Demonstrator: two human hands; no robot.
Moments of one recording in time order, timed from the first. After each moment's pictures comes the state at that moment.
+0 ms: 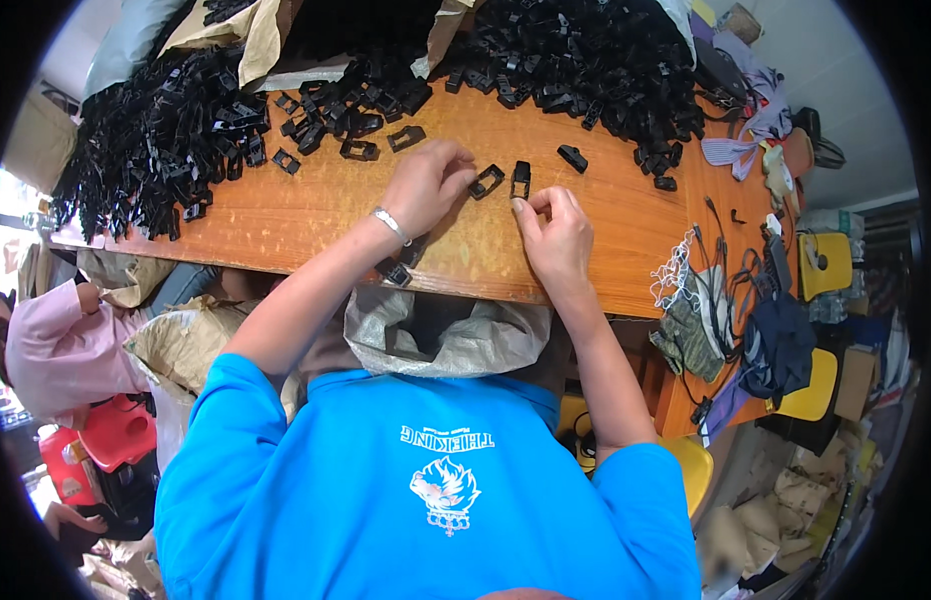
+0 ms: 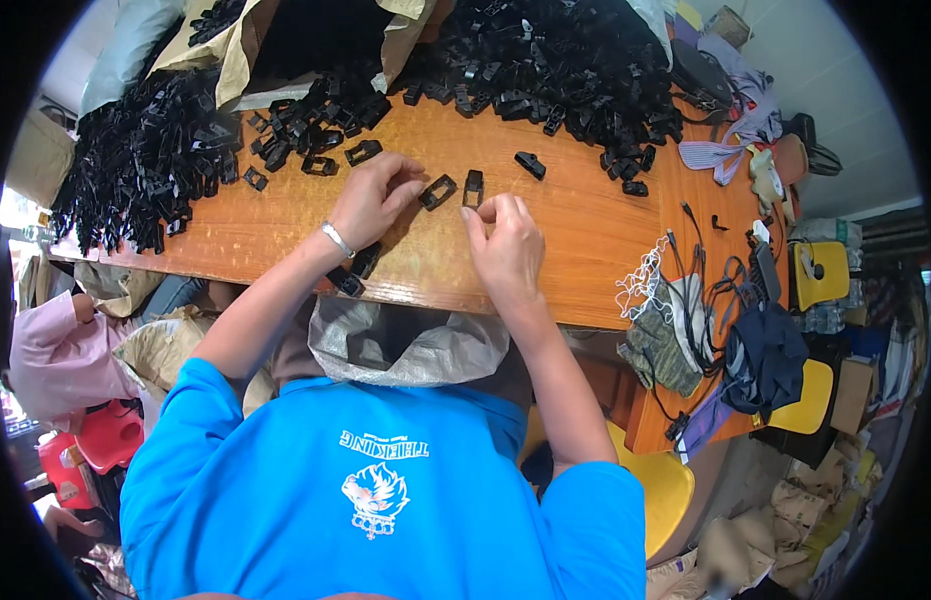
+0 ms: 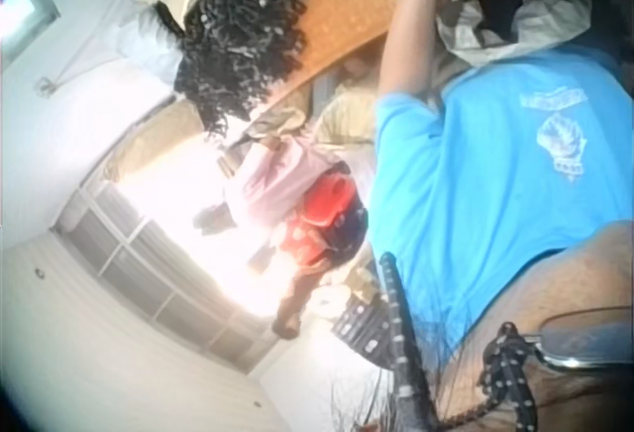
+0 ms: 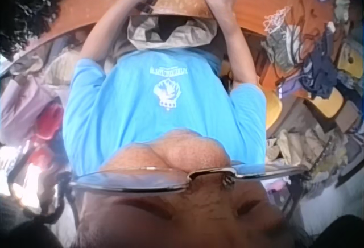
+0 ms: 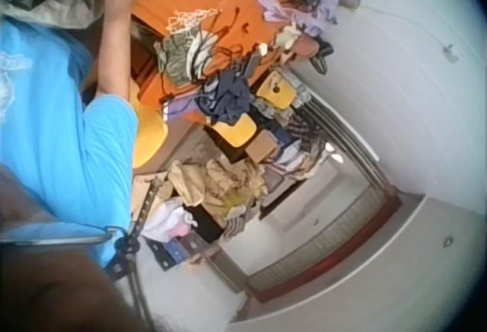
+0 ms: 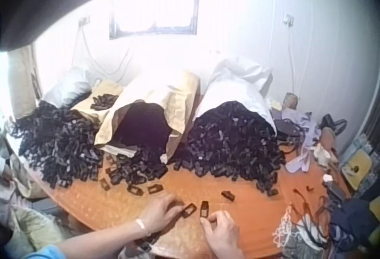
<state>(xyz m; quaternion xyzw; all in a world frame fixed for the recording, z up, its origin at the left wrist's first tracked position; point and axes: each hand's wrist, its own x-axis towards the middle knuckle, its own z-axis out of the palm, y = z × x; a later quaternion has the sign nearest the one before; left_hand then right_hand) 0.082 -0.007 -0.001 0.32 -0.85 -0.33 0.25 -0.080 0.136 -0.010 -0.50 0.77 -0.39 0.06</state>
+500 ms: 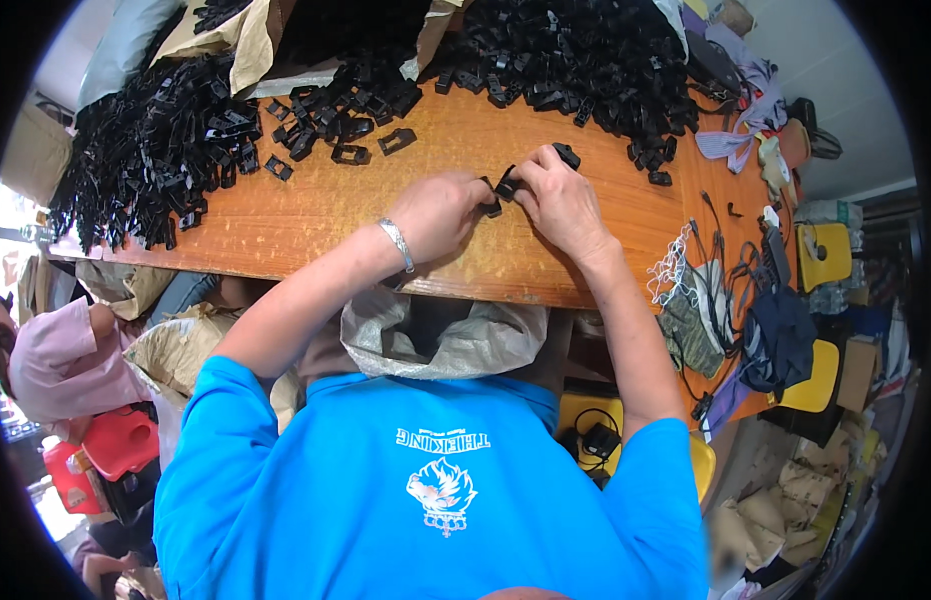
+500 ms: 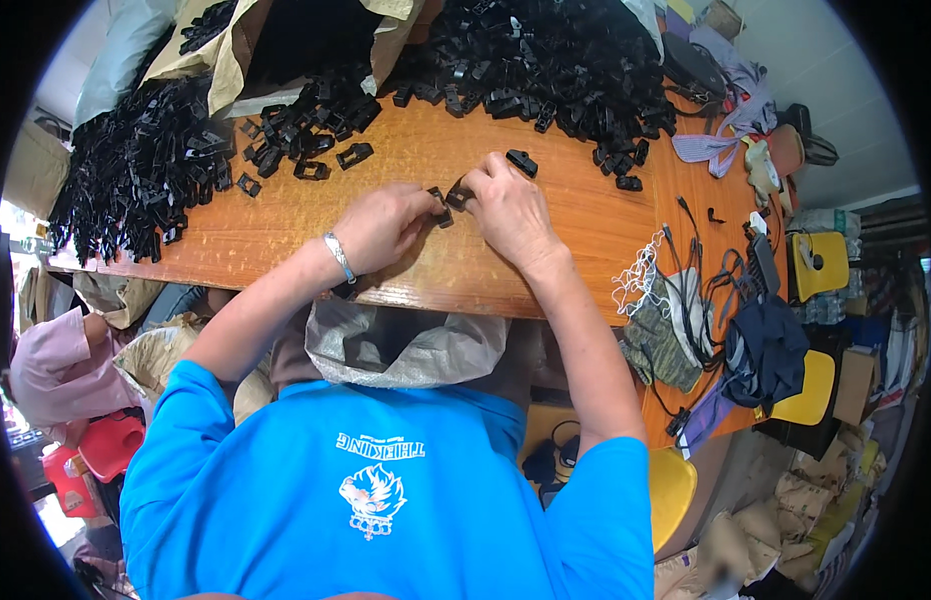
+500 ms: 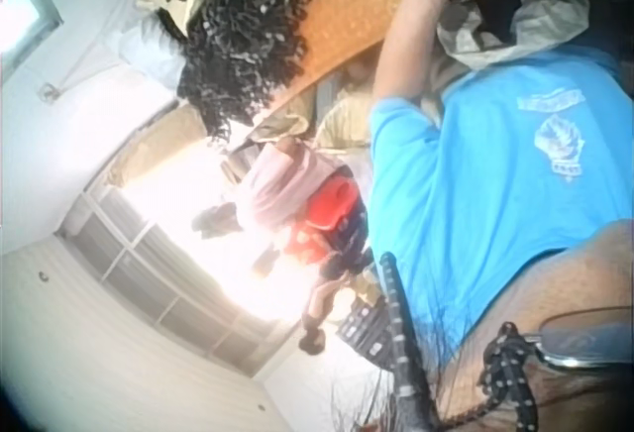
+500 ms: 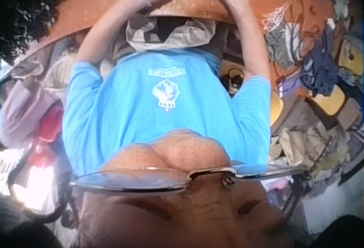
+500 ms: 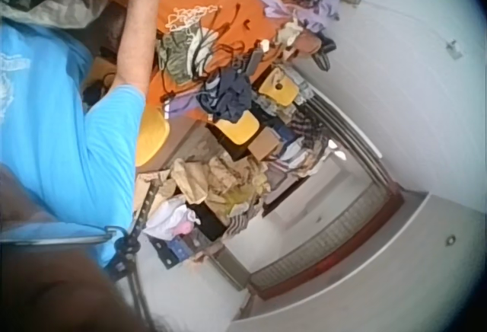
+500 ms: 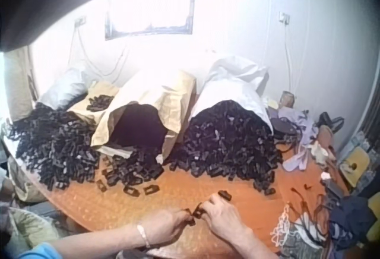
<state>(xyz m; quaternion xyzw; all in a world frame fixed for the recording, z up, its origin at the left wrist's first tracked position) 0.079 0.014 0.011 0.17 -0.94 -0.25 0.17 -0.120 0.109 0.016 -0.70 0.67 -0.24 0.04</state>
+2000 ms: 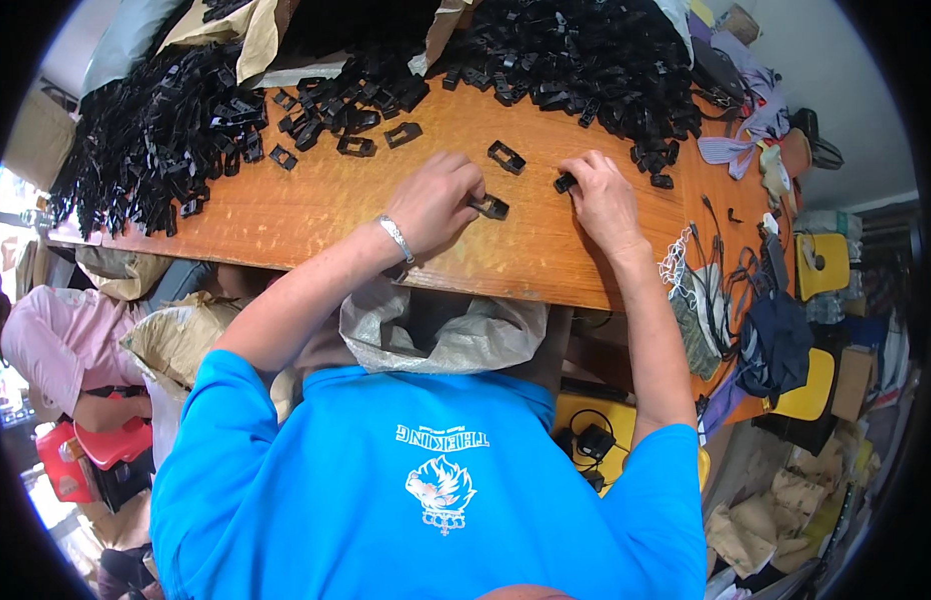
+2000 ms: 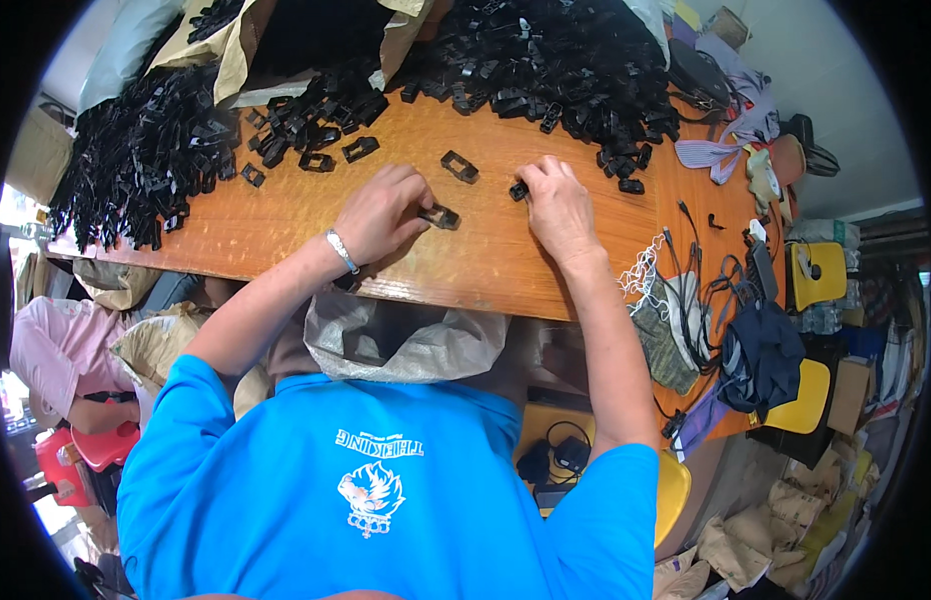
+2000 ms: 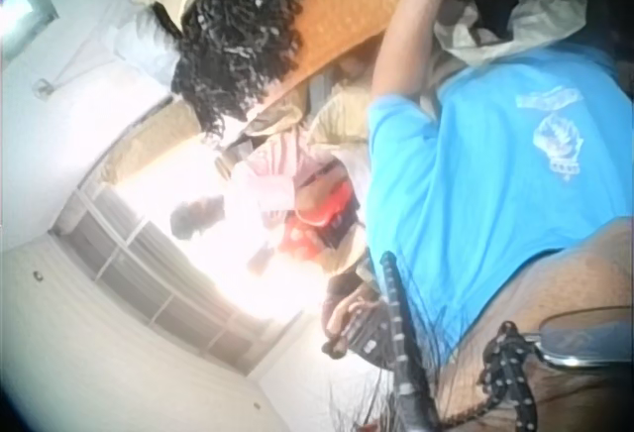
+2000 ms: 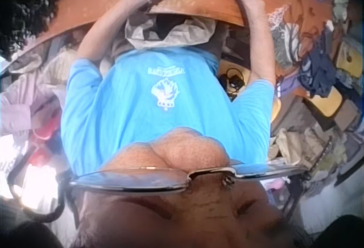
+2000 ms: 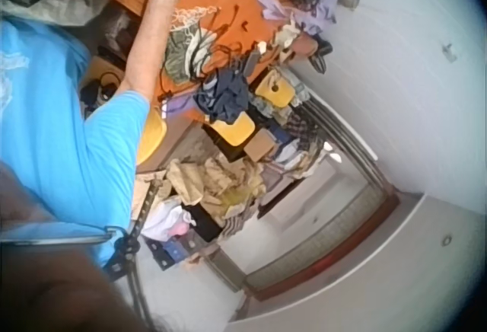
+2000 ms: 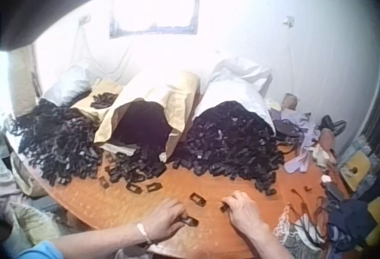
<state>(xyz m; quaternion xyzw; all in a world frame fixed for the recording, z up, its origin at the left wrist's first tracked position) 0.086 0.010 0.007 0.19 -0.93 -0.23 0.20 -0.167 0.126 0.007 -0.67 0.71 -0.22 -0.03</state>
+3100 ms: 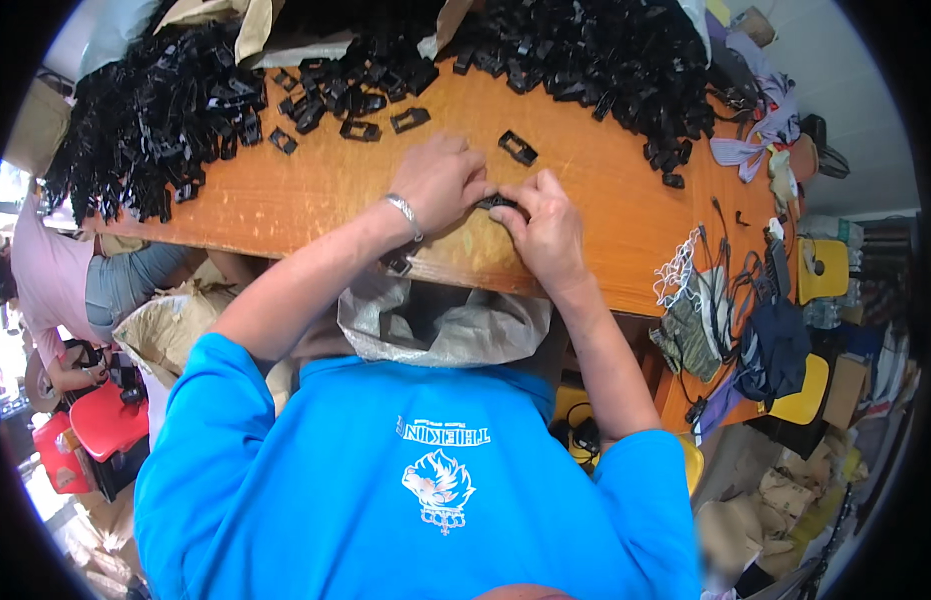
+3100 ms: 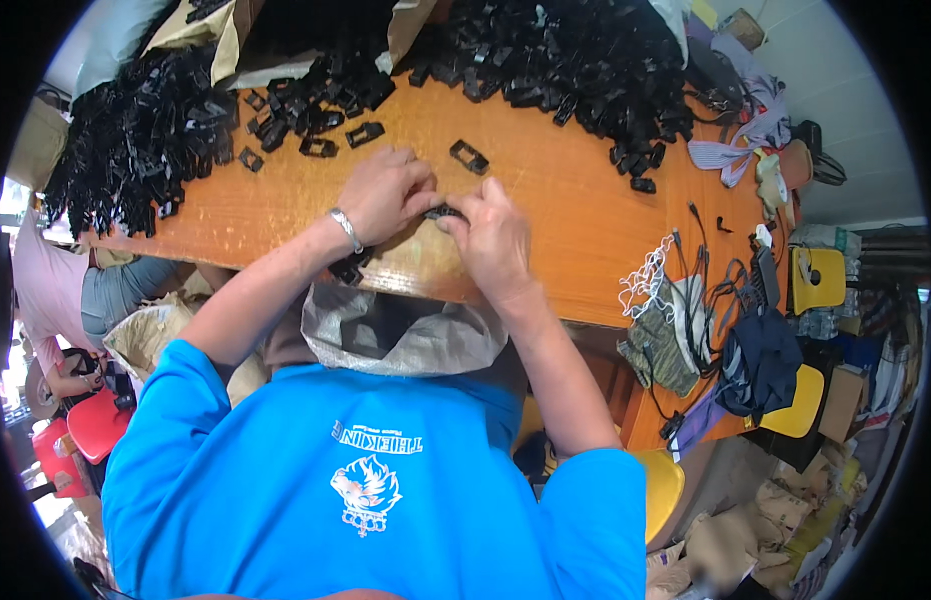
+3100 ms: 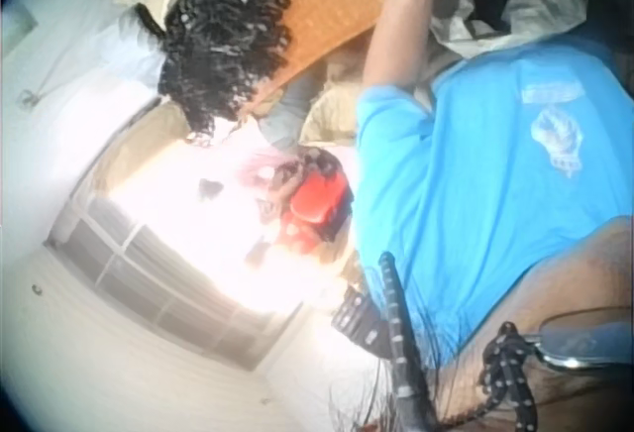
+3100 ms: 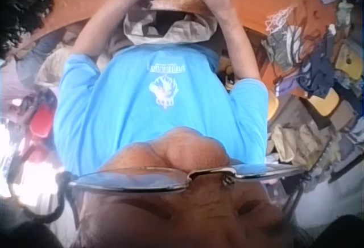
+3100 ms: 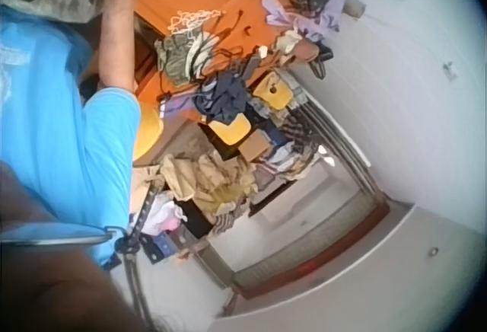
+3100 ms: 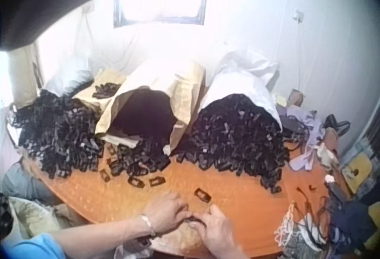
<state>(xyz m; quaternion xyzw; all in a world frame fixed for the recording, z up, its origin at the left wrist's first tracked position) 0.080 0.000 -0.003 0.28 -0.92 -0.21 0.18 -0.070 0.131 0.003 -0.62 0.70 -0.35 0.11</state>
